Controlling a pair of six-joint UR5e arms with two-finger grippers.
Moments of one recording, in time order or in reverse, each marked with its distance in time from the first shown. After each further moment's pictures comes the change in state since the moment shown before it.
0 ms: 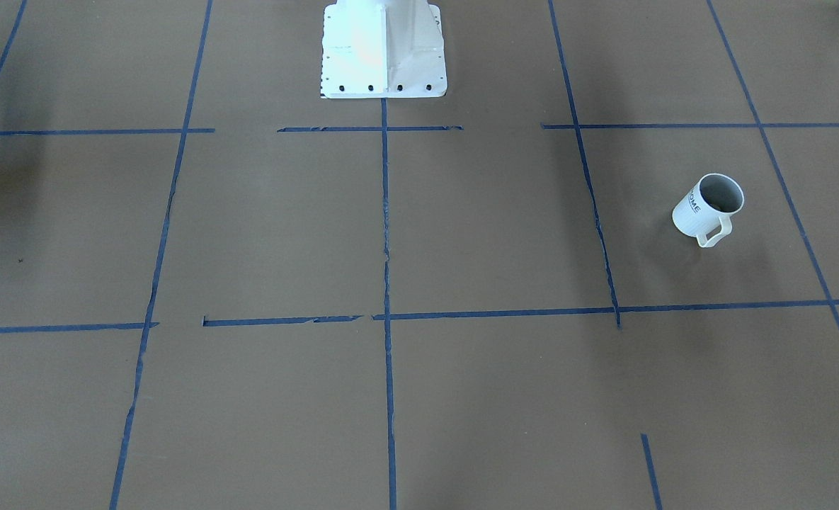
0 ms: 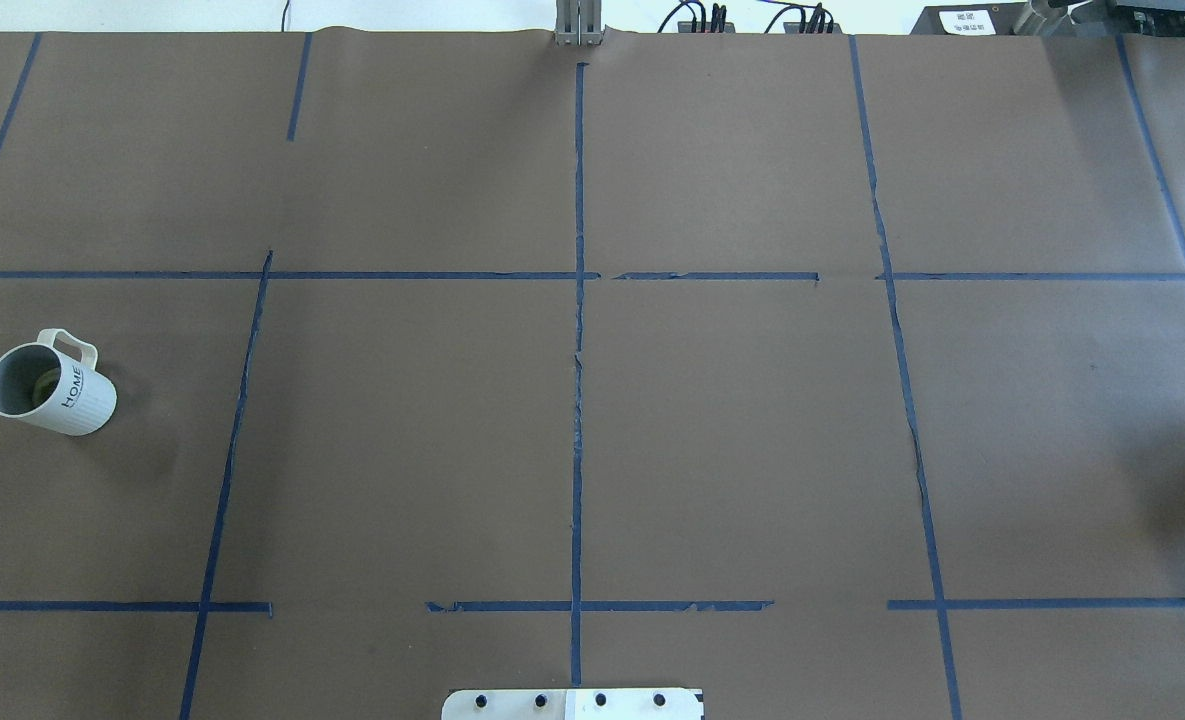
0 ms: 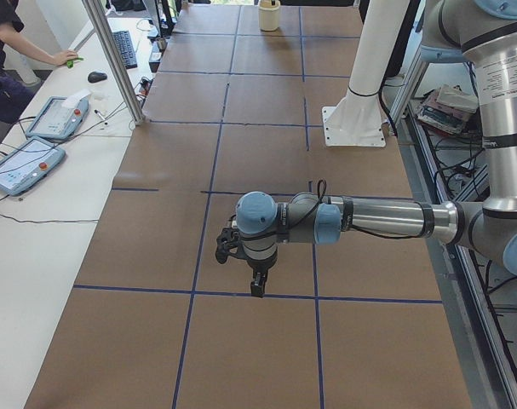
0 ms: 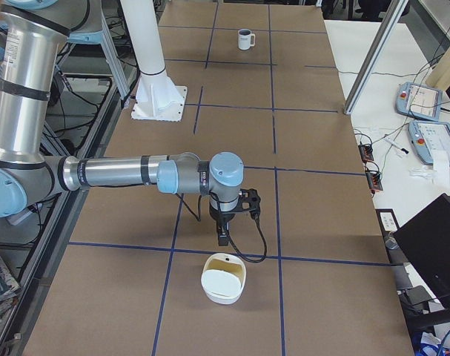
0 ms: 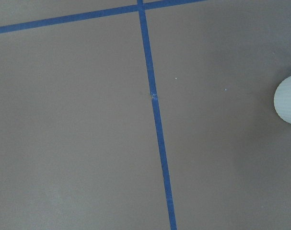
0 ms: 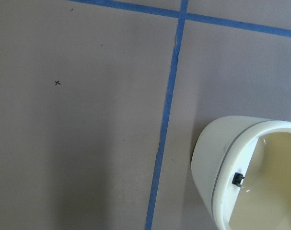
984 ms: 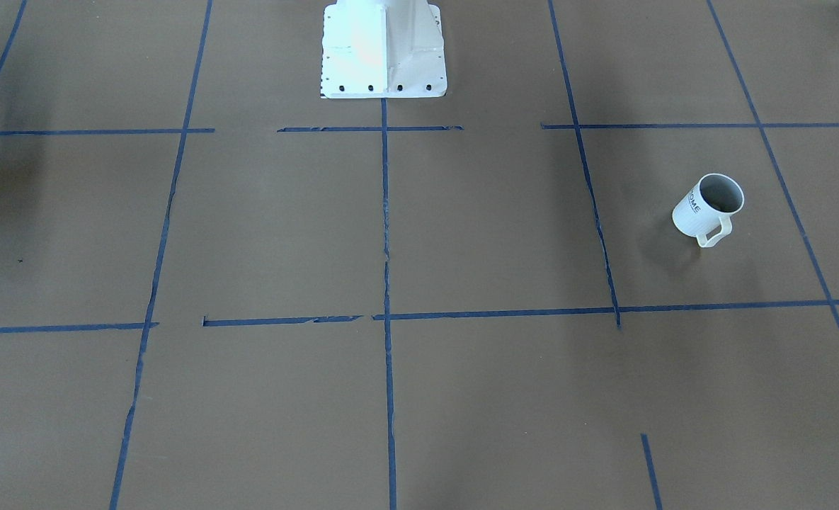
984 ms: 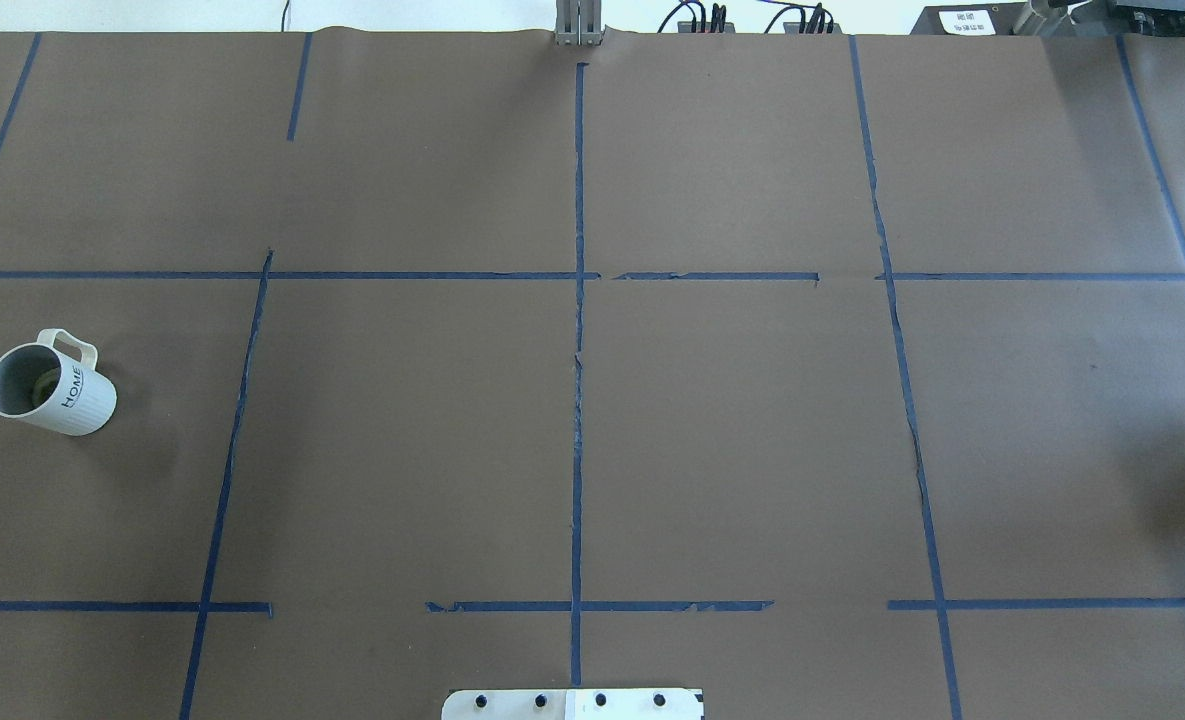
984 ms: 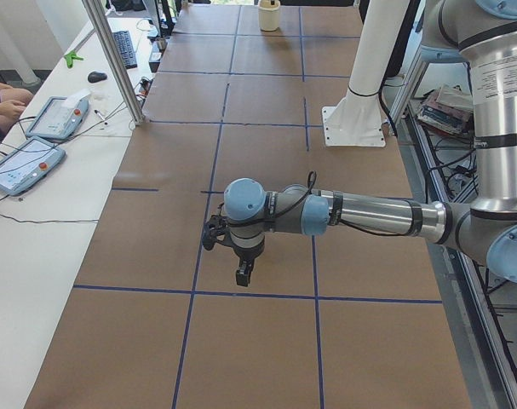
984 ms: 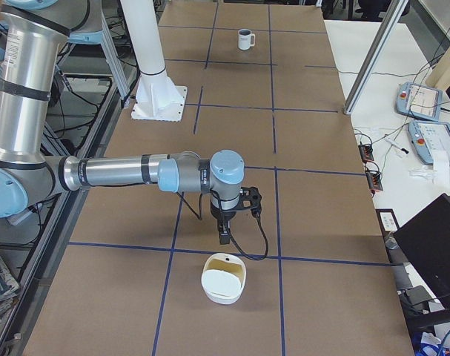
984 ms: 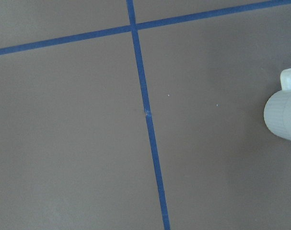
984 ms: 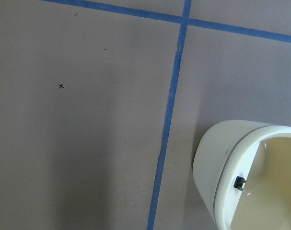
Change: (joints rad) left arm 0.000 -0.090 0.006 -0.006 -0.006 -0.010; right arm 0.000 0.004 0.008 0.001 0.000 0.002
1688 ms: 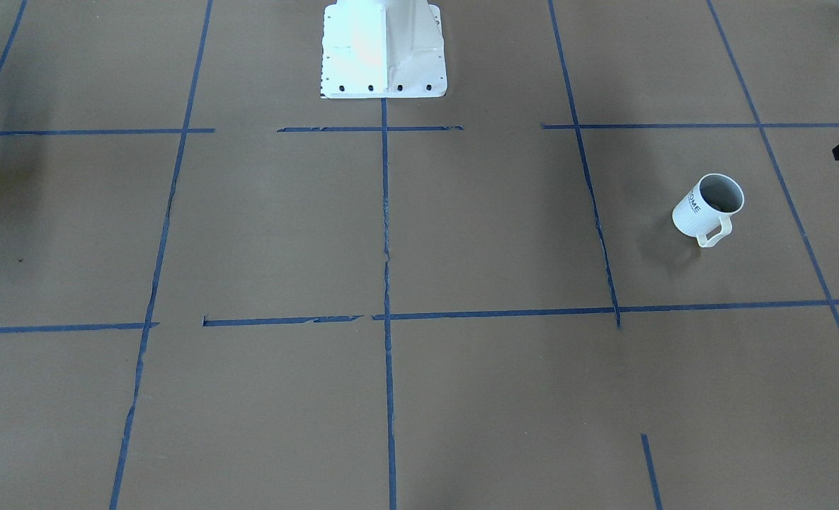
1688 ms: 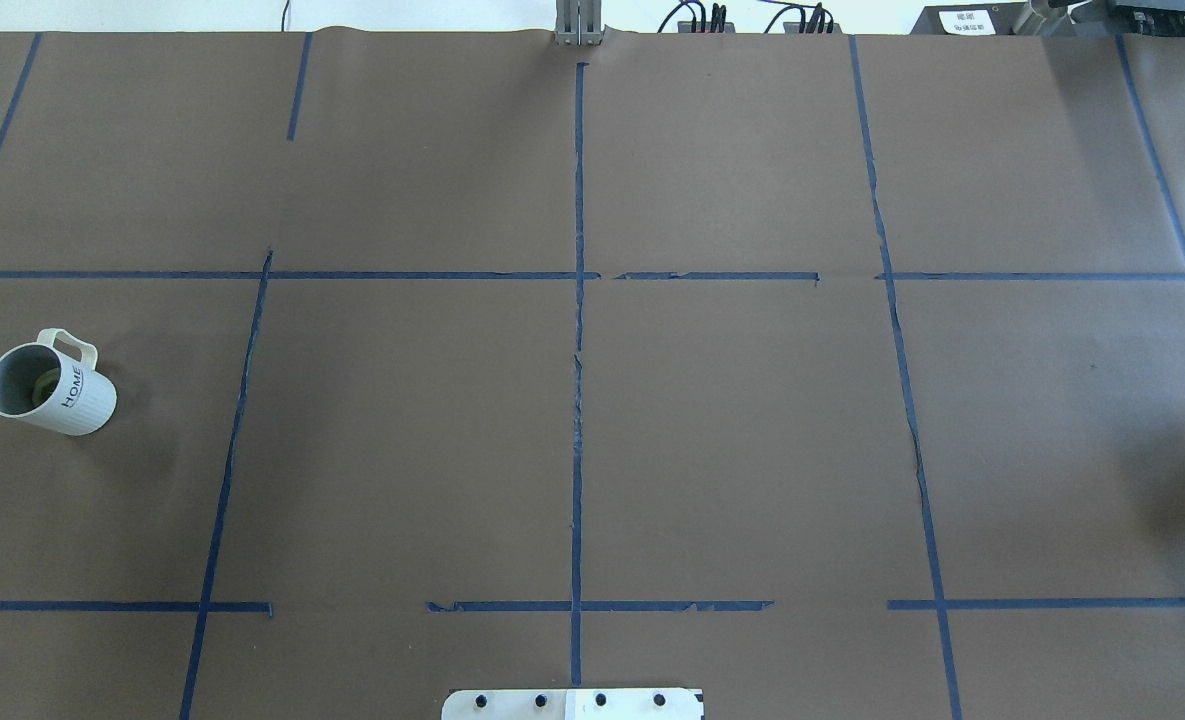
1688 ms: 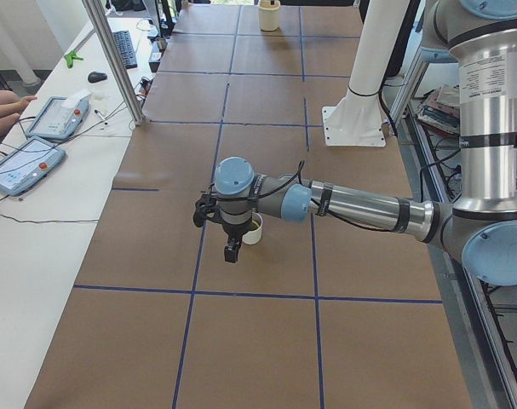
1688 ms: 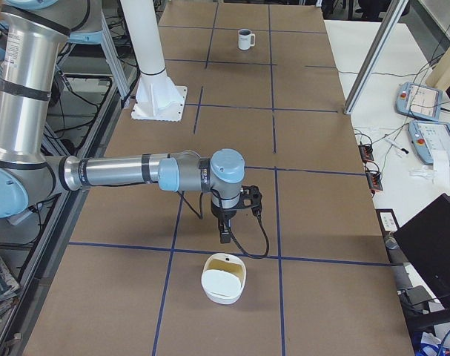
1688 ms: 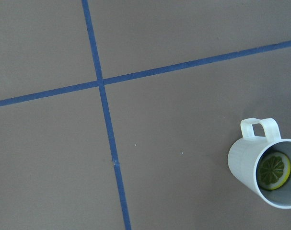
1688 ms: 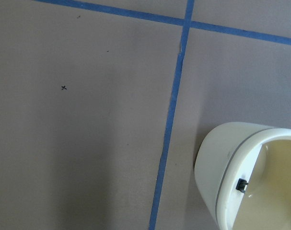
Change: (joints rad) left arm 0.160 -0.014 -0.014 -0.174 0.036 -0.314; right arm -0.001 0.003 0.002 0.000 0.002 0.000
